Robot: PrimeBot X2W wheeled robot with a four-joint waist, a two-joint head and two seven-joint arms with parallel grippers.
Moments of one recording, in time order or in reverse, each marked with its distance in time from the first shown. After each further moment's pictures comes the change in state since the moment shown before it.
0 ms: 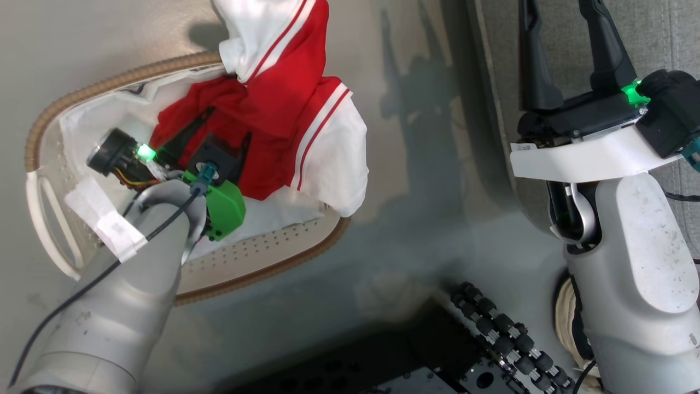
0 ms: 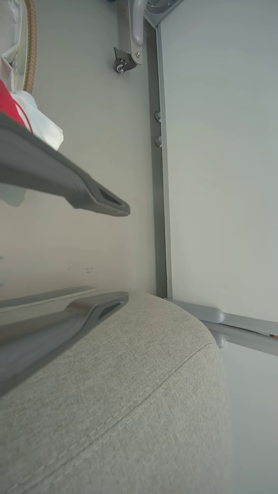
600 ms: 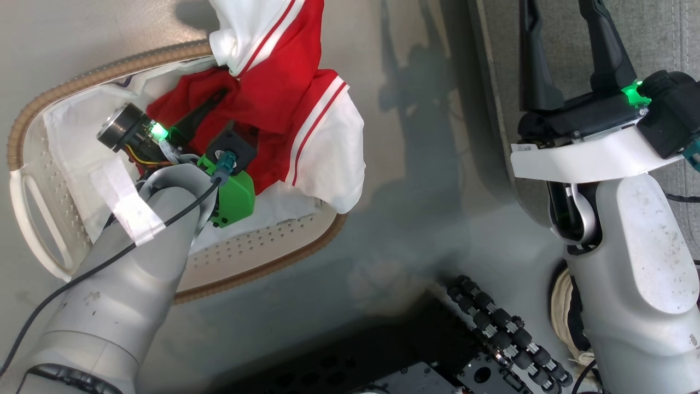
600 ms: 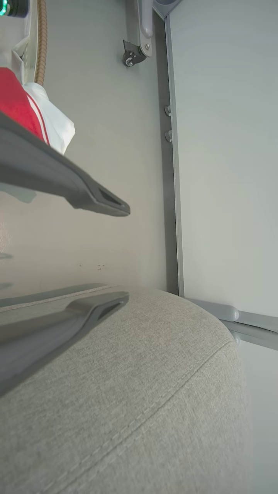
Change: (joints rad) left arm -0.086 -0.002 -0.118 0.041 0.018 0.022 0.000; right arm 0.005 0.000 -0.001 -0.001 0.007 0.000 0.000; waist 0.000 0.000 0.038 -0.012
